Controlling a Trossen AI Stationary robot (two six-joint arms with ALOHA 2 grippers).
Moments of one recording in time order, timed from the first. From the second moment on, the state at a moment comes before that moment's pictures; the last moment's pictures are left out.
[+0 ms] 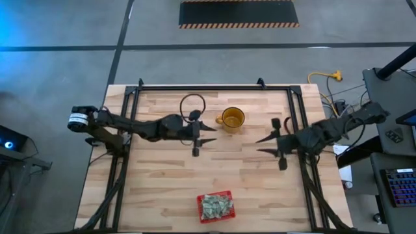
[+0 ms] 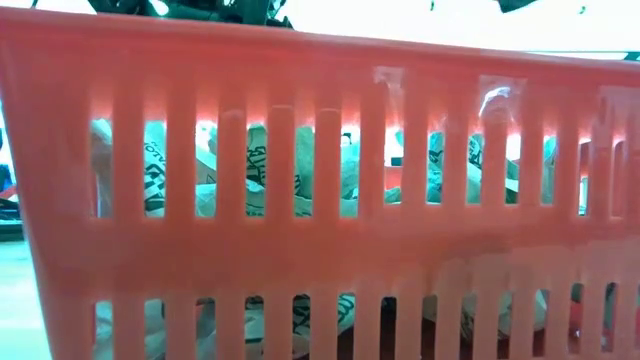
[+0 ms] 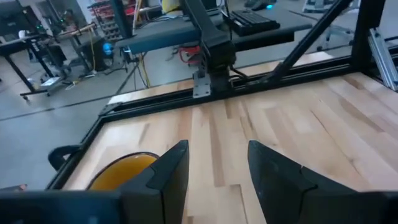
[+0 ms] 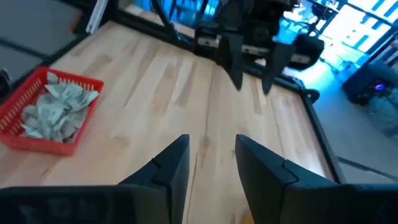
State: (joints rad) left arm 0.01 1.45 0.78 0.53 -0.03 0.22; right arm 0.40 0.79 0.75 -0.37 0.36 -0.16
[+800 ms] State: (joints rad) left arm 0.09 0.85 0.30 0.64 -0.01 0.17; right arm -0.07 0.35 0.35 -0.06 -0.16 -0.16
